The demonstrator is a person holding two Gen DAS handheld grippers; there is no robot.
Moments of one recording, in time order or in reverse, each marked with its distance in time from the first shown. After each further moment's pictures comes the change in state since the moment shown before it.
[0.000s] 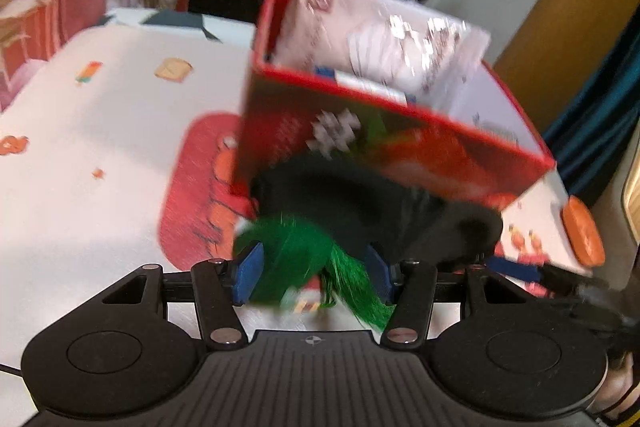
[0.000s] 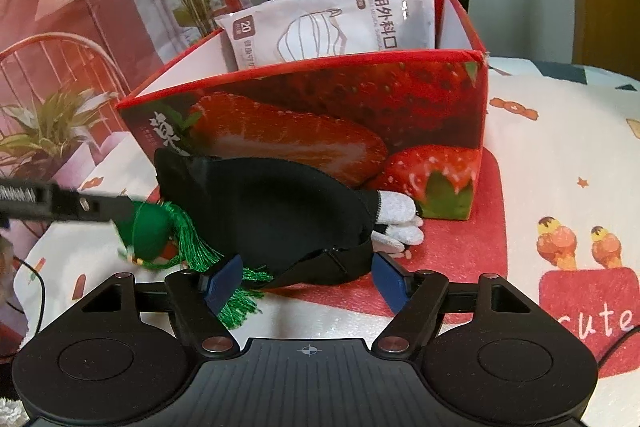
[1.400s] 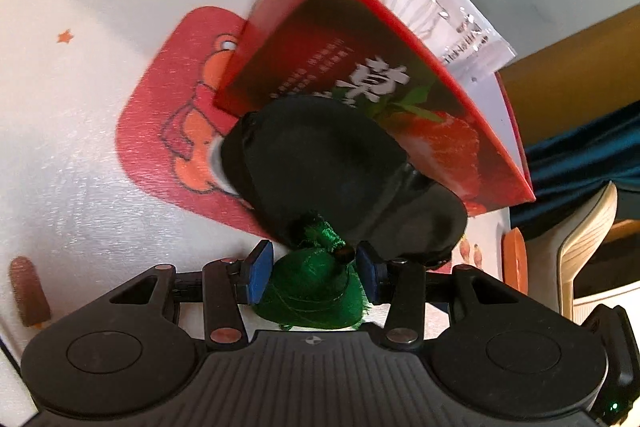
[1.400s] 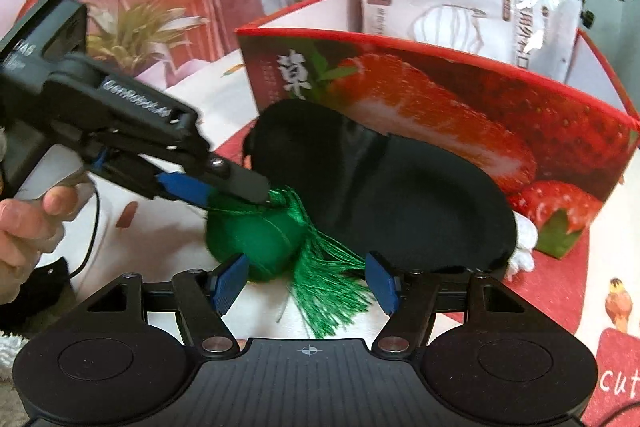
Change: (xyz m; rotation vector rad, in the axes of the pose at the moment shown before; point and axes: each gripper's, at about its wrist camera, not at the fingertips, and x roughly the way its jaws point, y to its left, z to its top) left arm 0.039 0.052 -0.012 -0.355 0.148 -0.252; right arm 0.016 0.072 -0.004 -0.295 0.101 0.112
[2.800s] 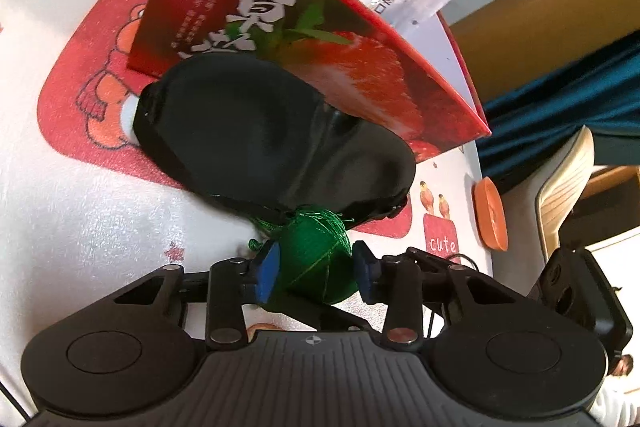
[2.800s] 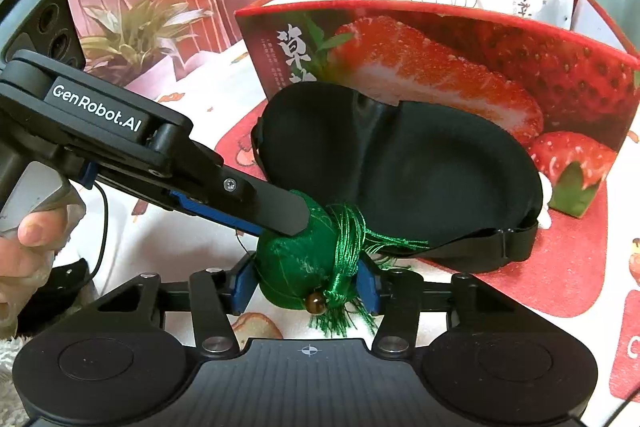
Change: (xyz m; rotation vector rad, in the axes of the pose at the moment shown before) left arm 0.031 -0.055 -0.030 0.104 0.069 -0.079; right arm -0.003 -0.010 -0.010 0.070 0.040 0.063
